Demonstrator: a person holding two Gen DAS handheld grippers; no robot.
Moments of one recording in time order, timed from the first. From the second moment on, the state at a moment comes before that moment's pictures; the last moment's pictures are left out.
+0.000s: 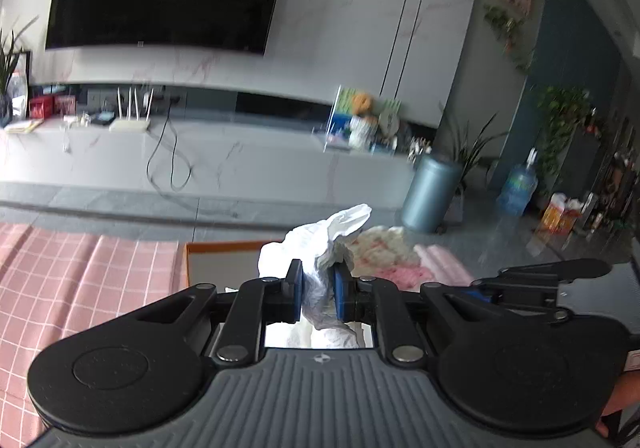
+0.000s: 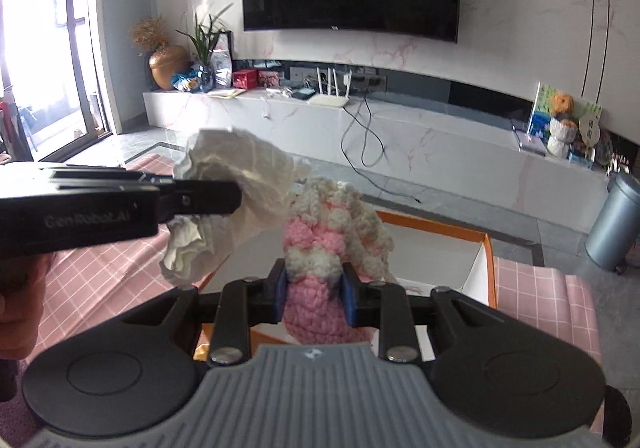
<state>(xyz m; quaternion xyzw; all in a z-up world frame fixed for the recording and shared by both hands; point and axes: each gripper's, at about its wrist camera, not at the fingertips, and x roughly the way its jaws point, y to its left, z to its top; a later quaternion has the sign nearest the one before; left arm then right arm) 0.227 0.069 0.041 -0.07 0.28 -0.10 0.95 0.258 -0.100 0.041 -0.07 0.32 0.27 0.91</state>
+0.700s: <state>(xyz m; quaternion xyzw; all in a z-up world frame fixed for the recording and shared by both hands) 0.302 0.059 -0.059 0.05 0.49 -0.09 0.87 0.352 -0.058 -0.069 -0.06 0.49 0.31 0.81</state>
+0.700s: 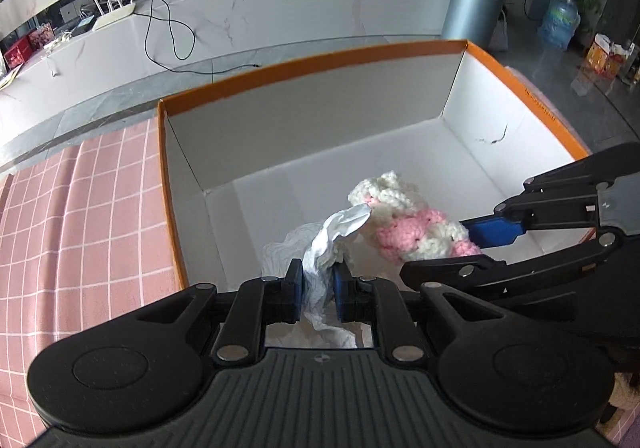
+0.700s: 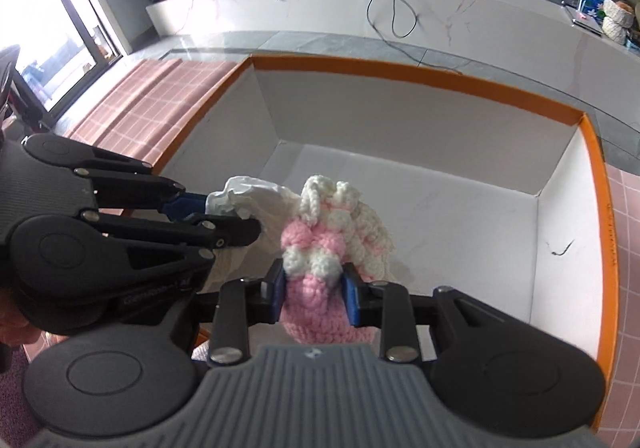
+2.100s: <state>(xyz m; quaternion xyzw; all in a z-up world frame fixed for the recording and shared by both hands) 0.256 0.101 -0.006 -0.04 0.38 -0.06 0.92 0.341 -0.045 -0.053 -0.09 0.50 0.24 0.83</state>
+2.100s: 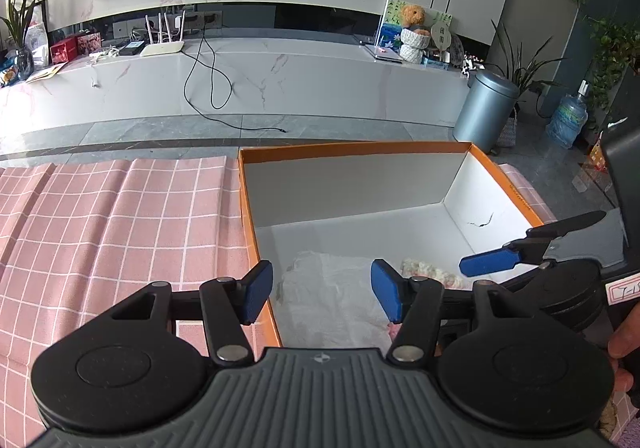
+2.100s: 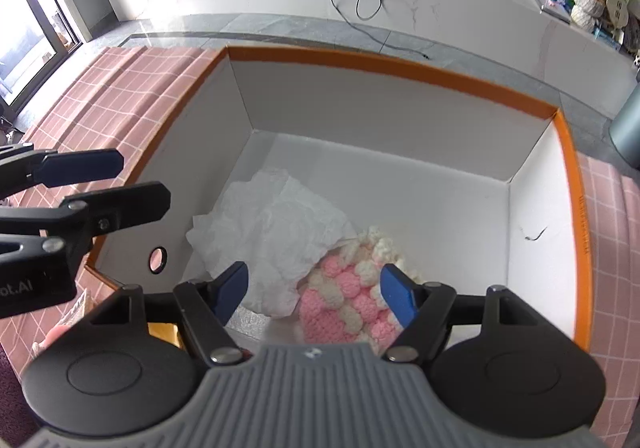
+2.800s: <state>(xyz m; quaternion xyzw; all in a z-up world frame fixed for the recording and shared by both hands) 0.125 0.106 0.034 -0.07 0.29 -0.09 0.95 0.168 -0.114 -0.001 -0.08 0.34 0.19 0.92</state>
